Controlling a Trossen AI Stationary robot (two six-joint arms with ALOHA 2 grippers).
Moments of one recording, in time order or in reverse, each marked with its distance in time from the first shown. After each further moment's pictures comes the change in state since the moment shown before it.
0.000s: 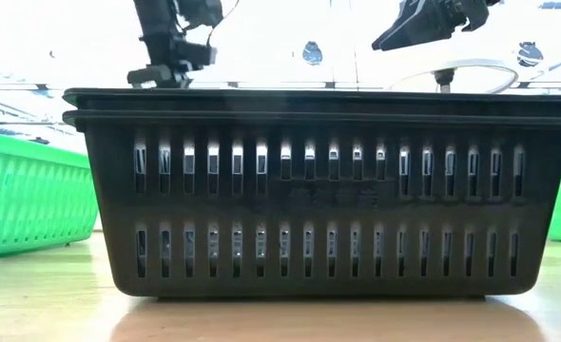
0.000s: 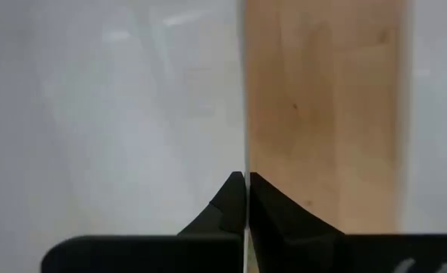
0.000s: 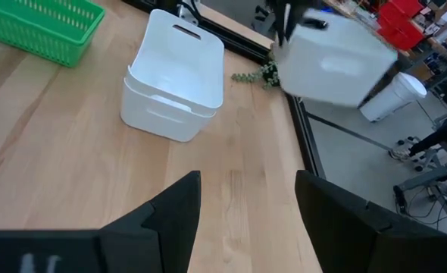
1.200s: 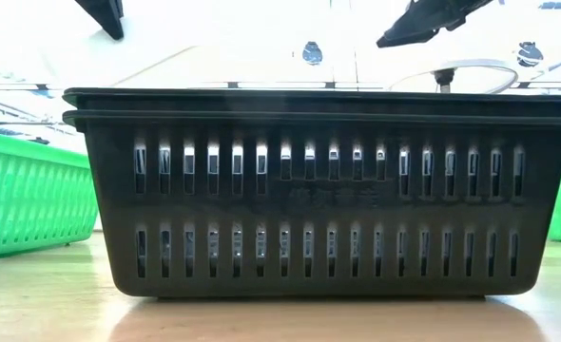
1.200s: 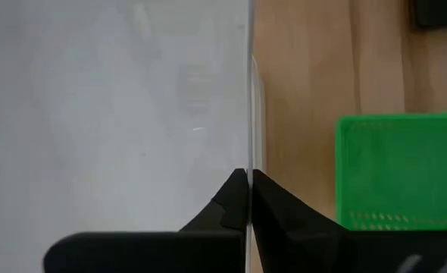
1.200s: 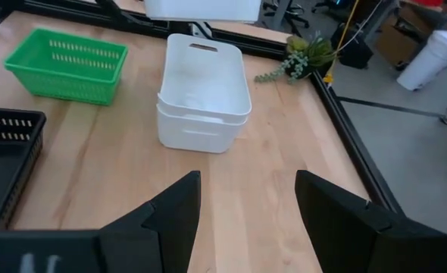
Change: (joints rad) left arm -0.783 -0.059 0.082 -0.259 -0.038 -0.869; right arm 0.066 0.000 0.000 -0.011 -0.002 0.264
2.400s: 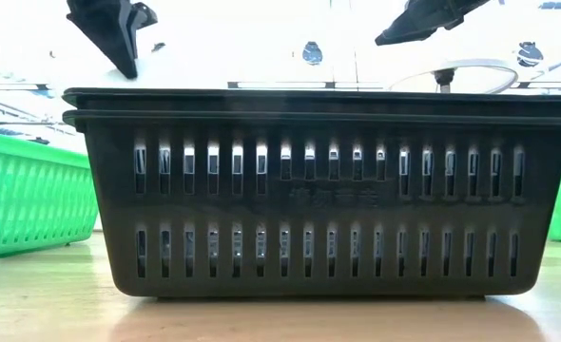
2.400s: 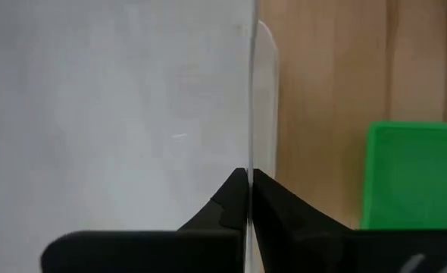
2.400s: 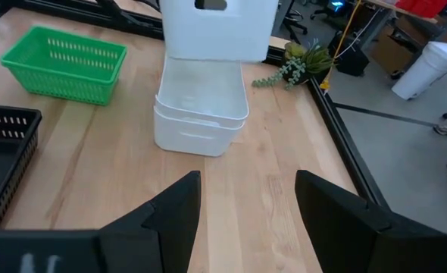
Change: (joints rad) left arm 0.105 0.000 -0.131 0.132 0.042 0.043; right arm 0.000 0.000 0.000 0.014 0.003 -0.038
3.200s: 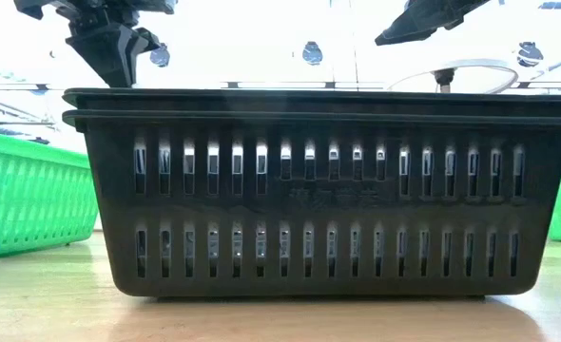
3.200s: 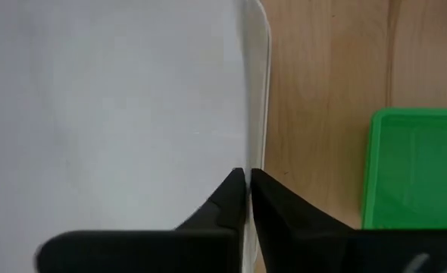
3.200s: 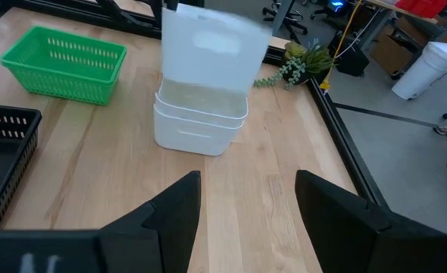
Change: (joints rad) left arm 0.054 0.002 -0.086 0.072 0.078 0.037; right arm 0.000 0.000 0.000 0.000 0.000 0.000
